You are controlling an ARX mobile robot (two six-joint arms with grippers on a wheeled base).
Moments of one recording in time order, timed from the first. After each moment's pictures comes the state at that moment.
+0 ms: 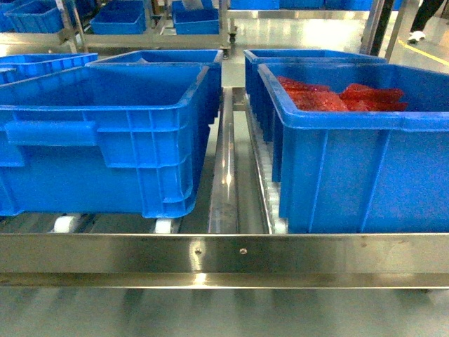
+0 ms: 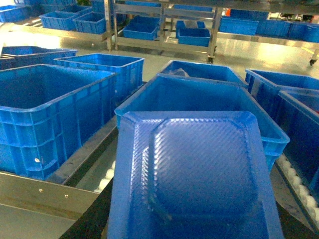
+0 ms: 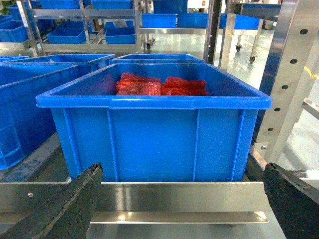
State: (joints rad) left arm -0.44 0.28 0.30 -0.07 -0.62 -0.07; right arm 0.00 0.01 0.01 -0.01 0.00 0.00
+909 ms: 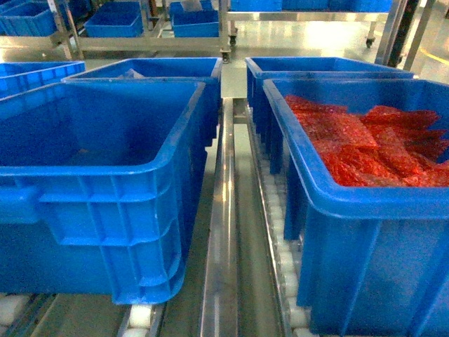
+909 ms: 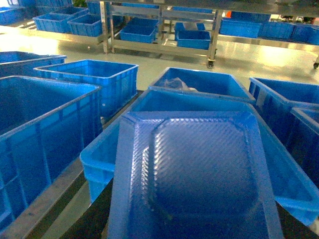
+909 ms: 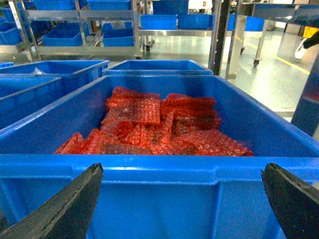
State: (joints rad) left arm -0.44 0.28 0.30 -0.06 -0.62 -0.07; right arm 0.00 0.01 0.01 0.00 0.00 0.00
